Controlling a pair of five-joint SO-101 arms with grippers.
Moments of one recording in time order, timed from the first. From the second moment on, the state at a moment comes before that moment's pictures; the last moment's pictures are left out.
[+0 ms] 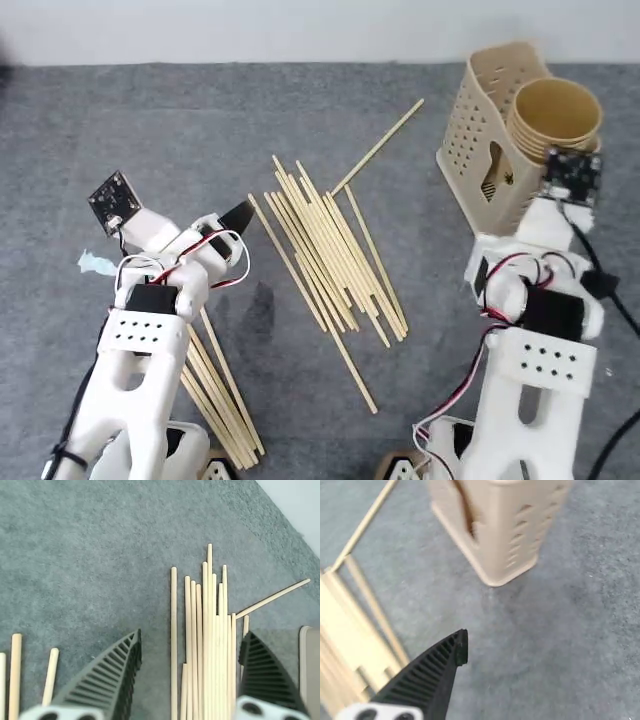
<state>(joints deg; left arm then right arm) 1.2 -34.1 58.4 36.1 49.8 10.5 -46.2 37.2 67.4 -1.5</state>
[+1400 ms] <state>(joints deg) 1.2 -34.1 58.4 36.1 49.8 -1.0 27.0 -59.6 89.7 17.5</state>
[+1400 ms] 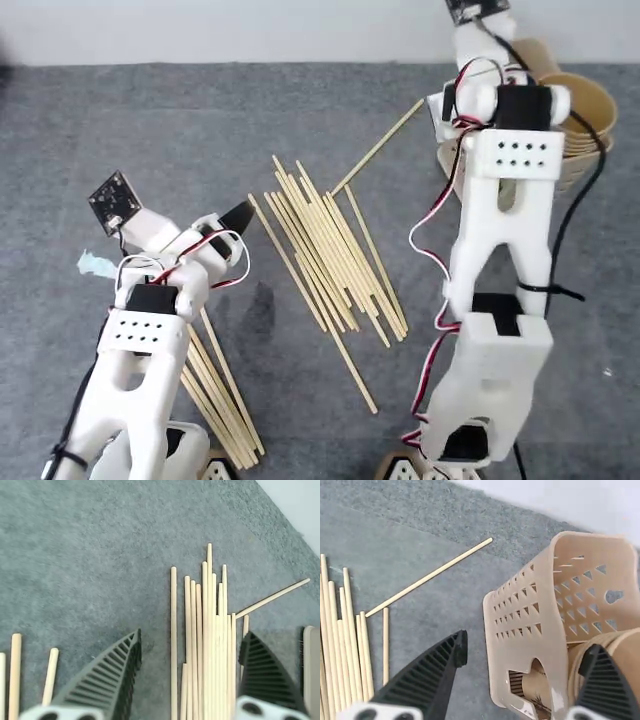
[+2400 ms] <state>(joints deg) 1.2 -34.1 58.4 36.1 49.8 -1.0 46.6 -71.8 83.9 17.6</state>
